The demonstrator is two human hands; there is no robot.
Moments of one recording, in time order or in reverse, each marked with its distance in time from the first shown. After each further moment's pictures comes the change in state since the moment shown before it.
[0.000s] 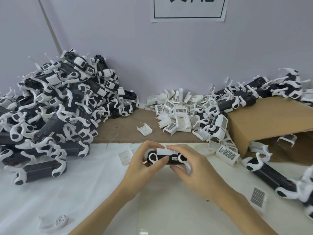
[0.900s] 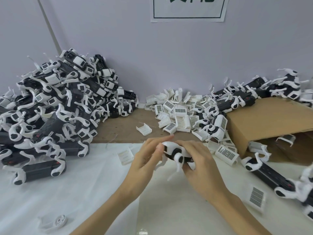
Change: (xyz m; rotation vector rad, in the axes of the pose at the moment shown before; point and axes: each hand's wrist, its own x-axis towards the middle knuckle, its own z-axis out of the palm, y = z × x) left_hand -0.008 0.023 0.004 -0.017 -0.116 0.107; right_hand 0.001 0.004 0.007 -0.248 0.327 -0.144
